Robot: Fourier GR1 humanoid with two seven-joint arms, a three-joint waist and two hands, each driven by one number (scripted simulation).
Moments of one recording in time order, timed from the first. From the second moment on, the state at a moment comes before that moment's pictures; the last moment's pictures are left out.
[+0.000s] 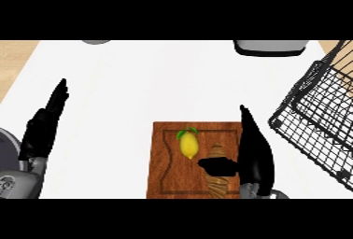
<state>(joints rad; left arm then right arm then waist) -0.16 0.53 -0.23 -1.45 0.13 0.34 0.05 -0.14 -0.05 0.48 -1.80 0.87 -0.21 1.12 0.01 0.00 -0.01</state>
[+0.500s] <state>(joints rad) -0.19 0.52 -0.23 -1.45 0.11 0.32 0.07 -0.35 -0.01 0.44 -1.63 0.77 -0.11 1.24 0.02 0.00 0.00</state>
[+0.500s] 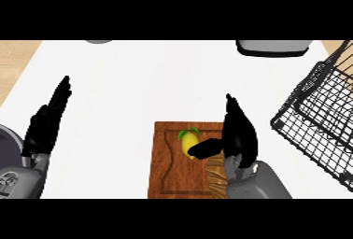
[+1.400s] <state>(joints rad) -0.16 0.49 -0.20 -1.43 0.09 0.31 0.04 -0.40 -0.01 0.51 -1.45 0.74 -0.07 1.25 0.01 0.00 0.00</state>
